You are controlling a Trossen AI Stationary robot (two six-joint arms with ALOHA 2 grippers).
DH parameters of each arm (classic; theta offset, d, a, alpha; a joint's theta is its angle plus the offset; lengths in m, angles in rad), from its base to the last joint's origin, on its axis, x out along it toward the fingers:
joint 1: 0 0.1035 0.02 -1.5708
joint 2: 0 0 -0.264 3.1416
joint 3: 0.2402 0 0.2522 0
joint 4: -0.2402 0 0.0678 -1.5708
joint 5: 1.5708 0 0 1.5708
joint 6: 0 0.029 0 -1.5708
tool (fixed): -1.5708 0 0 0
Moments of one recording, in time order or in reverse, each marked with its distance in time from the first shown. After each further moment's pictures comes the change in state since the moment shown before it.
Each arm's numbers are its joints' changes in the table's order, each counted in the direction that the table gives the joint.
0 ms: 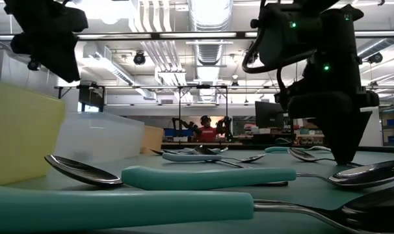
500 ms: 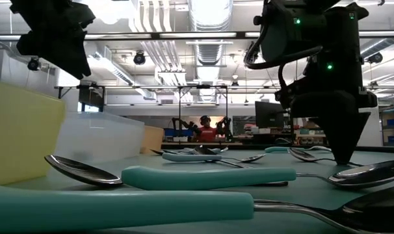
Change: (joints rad) left arm 0.000 0.001 0.000 0.103 0.029 -0.001; right arm 0.001 -0.063 -0.007 0.003 -0.047 -0.032
